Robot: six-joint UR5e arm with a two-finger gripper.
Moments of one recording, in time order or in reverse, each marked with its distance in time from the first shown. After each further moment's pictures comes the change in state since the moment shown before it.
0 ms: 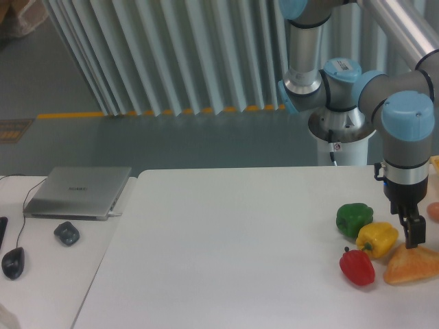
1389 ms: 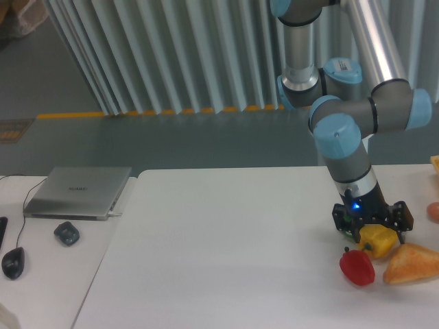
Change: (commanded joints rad) arm -0.135 0.012 -0.042 0.249 0.115 -1.183
